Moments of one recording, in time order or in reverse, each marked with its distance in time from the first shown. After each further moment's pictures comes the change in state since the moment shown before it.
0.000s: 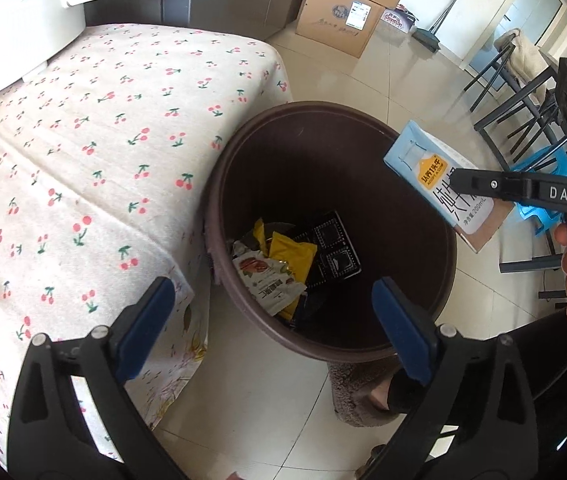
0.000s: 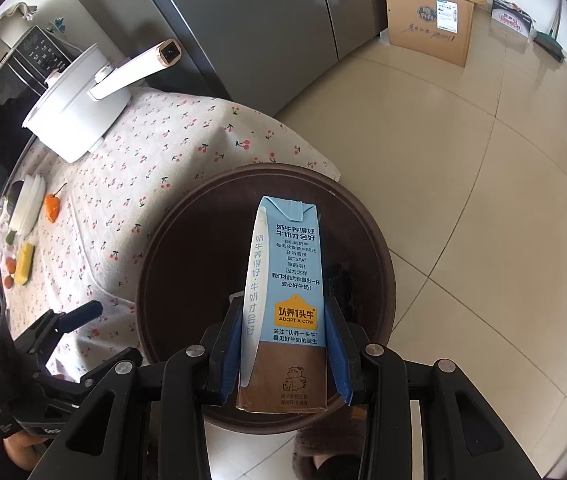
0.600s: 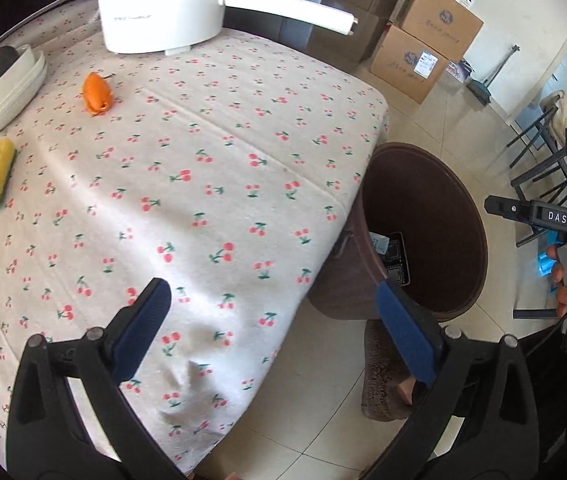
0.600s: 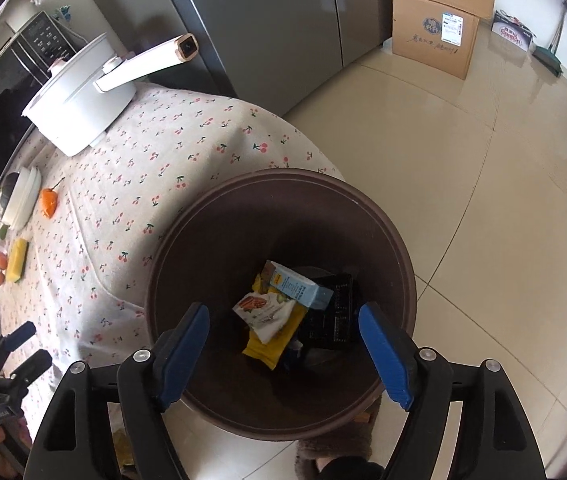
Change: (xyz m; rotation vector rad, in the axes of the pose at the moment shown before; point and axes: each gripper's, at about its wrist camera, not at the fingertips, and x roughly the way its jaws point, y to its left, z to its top) left arm -0.078 0.095 -0.045 -0.200 -0.095 0.124; right arm -0.001 0.041 0.001 -0.046 -0.018 -0.033
